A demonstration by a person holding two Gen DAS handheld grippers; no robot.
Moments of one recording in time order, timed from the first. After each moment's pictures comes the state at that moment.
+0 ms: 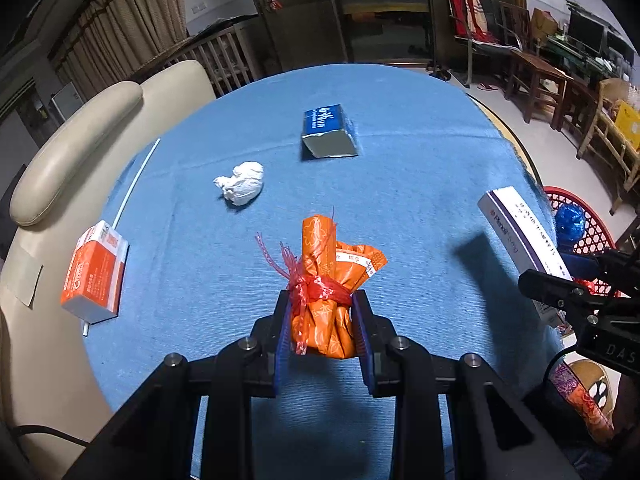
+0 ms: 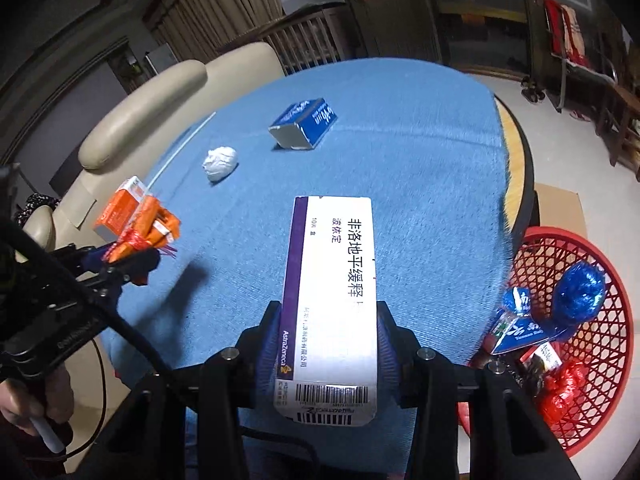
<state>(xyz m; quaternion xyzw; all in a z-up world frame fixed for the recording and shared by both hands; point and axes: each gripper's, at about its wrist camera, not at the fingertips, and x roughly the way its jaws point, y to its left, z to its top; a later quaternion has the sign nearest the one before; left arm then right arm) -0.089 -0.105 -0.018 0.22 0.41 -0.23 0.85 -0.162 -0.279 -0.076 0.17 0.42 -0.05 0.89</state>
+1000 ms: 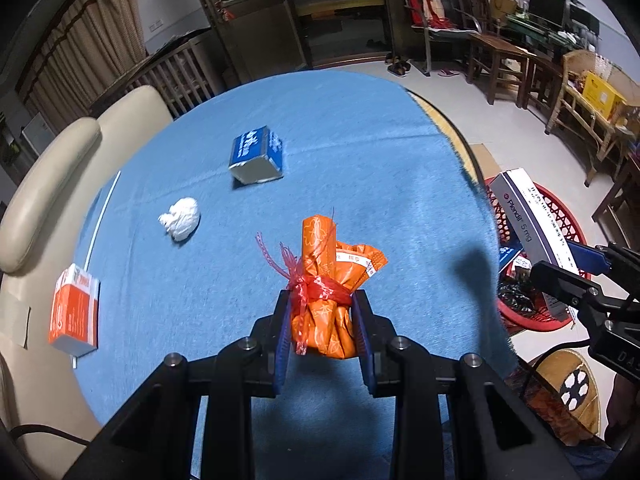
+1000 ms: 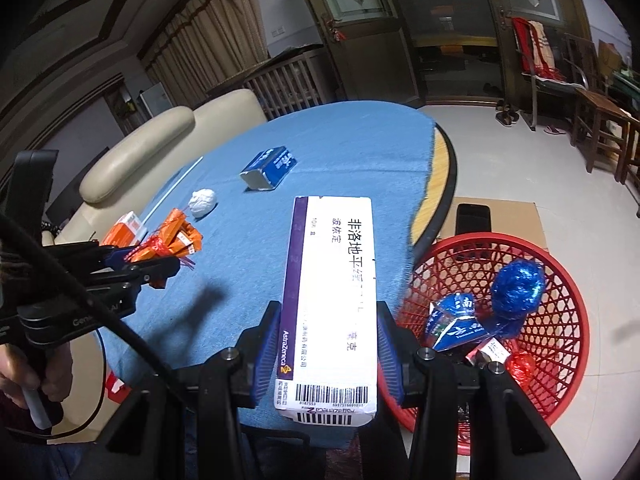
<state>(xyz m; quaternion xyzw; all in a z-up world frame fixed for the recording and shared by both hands) -0.122 -0.167 -0.003 0.25 0.40 -0.29 0.83 -0.237 -0.327 -0.057 0.19 0.35 -0.09 0.91</state>
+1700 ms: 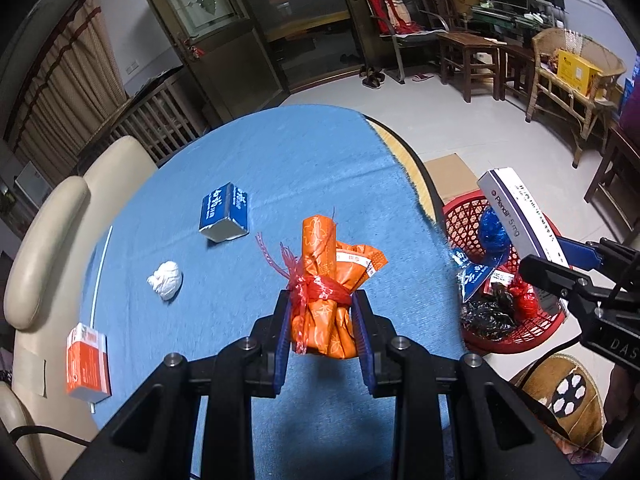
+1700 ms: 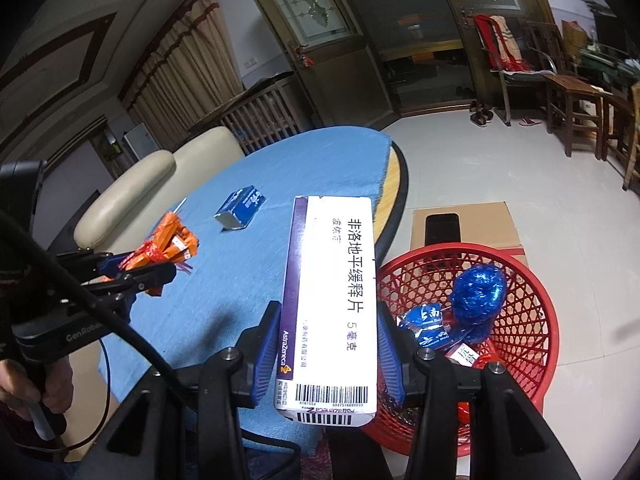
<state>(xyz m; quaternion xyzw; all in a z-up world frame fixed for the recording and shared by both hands) -0.149 -0.221 0.023 0.30 0.35 -0.32 0.83 -0.269 -0.370 -0.046 0.24 0.30 -0.13 0.91</state>
